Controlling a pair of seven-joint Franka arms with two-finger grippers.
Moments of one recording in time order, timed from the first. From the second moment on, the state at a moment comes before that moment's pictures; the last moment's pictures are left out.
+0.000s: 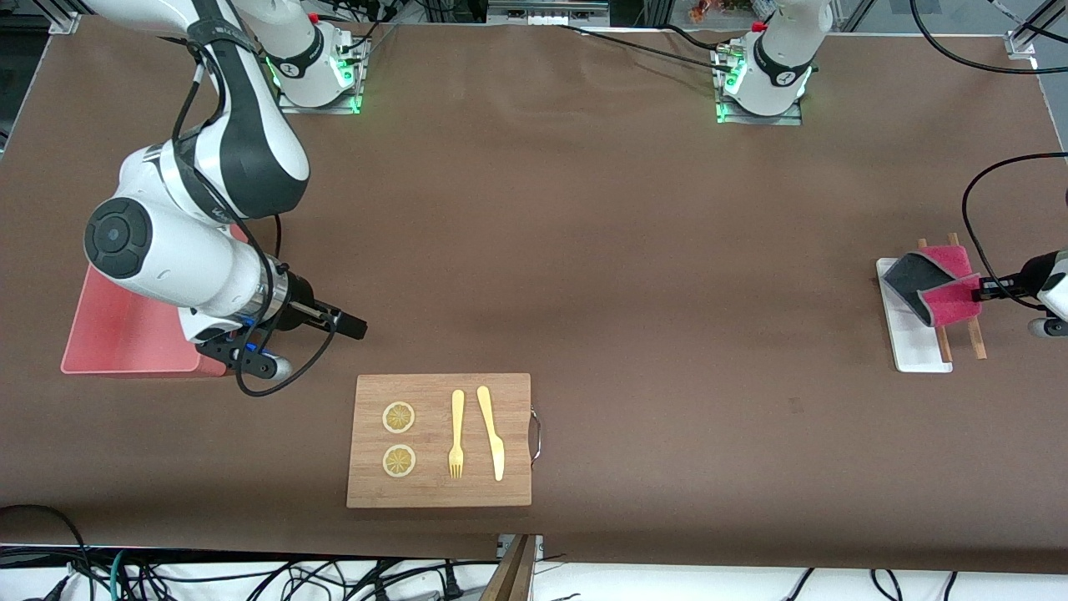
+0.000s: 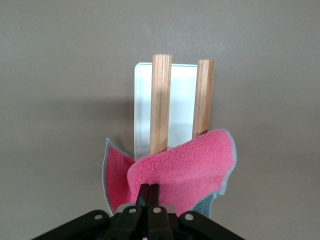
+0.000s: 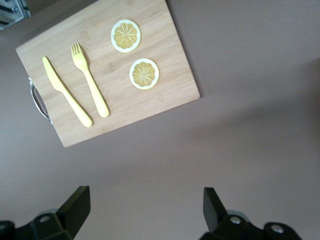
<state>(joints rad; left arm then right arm) 0.46 0.42 -0.03 -1.76 0.06 2.03 0.36 0.31 0.48 -0.03 -1.41 0.22 1.92 0.59</state>
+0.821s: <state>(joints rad) 0.32 0.39 -0.05 -1.41 0.04 1.48 0.26 0.46 0.55 -0.03 -1.41 0.27 2.16 0.87</state>
